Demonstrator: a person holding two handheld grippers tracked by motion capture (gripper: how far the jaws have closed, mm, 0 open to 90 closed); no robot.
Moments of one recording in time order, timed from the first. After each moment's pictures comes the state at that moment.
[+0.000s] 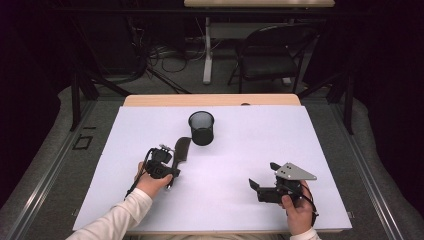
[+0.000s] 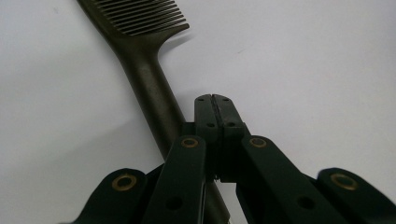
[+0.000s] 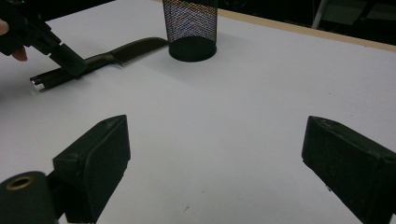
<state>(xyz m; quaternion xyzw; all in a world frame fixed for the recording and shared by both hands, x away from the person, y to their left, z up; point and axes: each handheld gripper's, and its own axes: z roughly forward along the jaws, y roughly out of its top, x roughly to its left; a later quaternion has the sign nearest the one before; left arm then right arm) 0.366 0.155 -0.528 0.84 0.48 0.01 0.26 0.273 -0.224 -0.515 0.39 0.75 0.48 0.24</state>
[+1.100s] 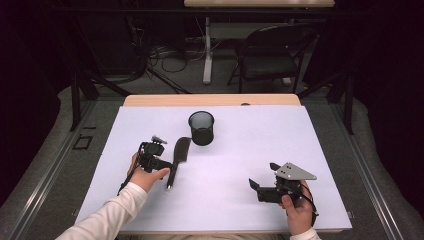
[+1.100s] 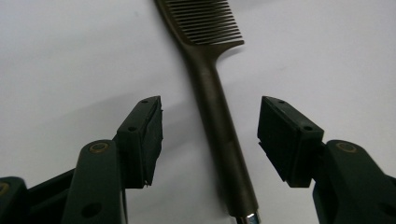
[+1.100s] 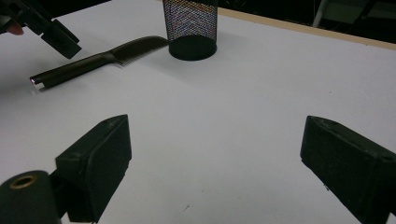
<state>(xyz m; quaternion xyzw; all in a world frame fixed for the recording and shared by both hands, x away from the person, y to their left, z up) 0.378 0.169 -0.511 0.80 0.55 0.02 0.23 0.273 -0.224 -0.515 0.39 0.75 0.48 0.24</state>
